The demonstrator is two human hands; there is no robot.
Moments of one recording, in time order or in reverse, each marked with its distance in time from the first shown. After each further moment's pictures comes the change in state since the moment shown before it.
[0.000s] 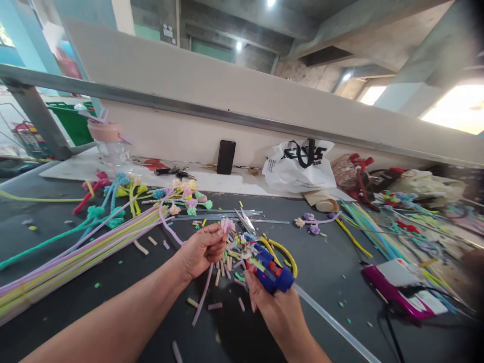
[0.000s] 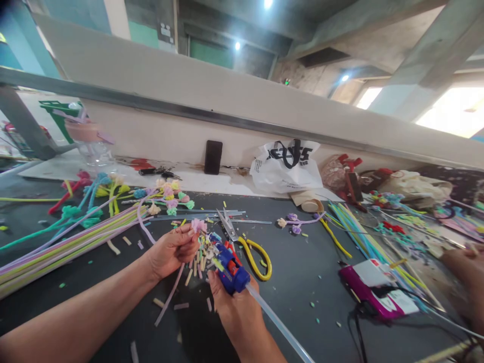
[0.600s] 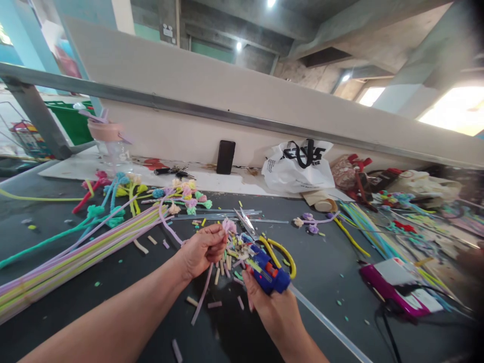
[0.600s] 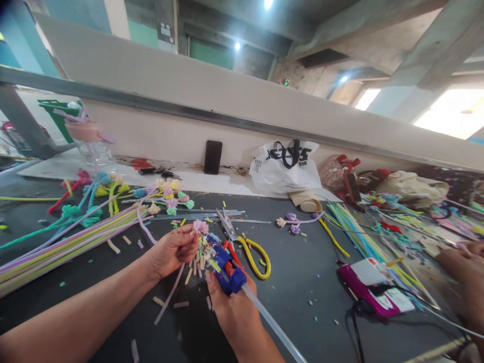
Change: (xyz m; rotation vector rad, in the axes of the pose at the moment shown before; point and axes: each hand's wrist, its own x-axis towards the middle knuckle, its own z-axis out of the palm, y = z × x) left_hand 0.001 0.000 0.002 0.019 0.006 -0.020; right_hand 0.000 -0.004 -0.002 -0.035 0.040 -0.048
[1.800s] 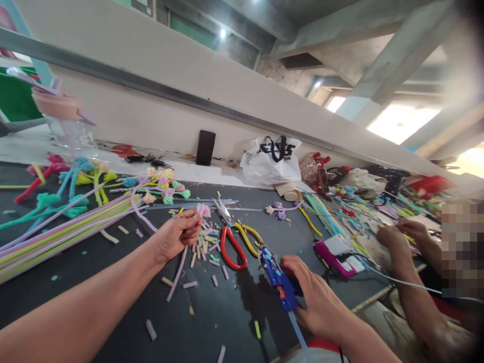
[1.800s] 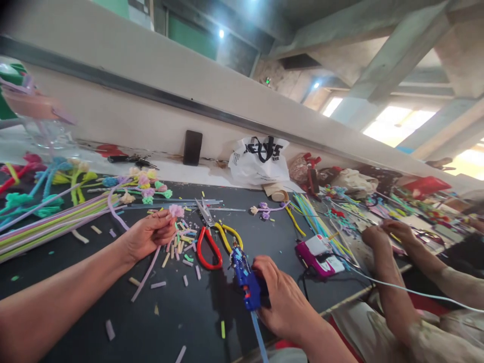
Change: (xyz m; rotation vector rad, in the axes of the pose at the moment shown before) left_hand 0.001 0.000 -0.007 0.018 0.006 0.023; right_hand -0.021 0.032 -0.145 -0.777 -0.447 -0.322
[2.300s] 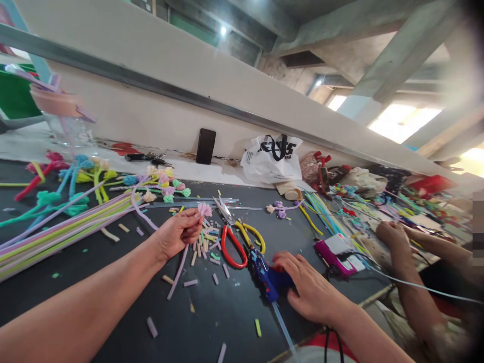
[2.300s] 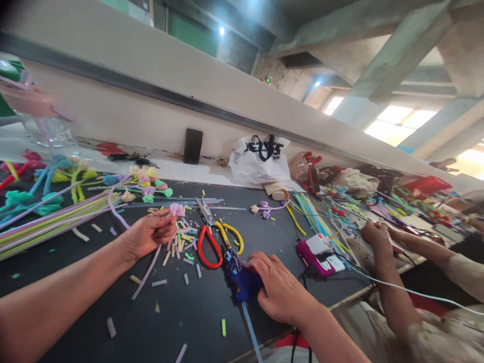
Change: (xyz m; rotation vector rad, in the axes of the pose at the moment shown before) left_hand -0.001 0.002 0.002 0.006 -0.005 -0.012; right_hand 0.010 0.015 0.001 -0.119 -0.174 -0.046
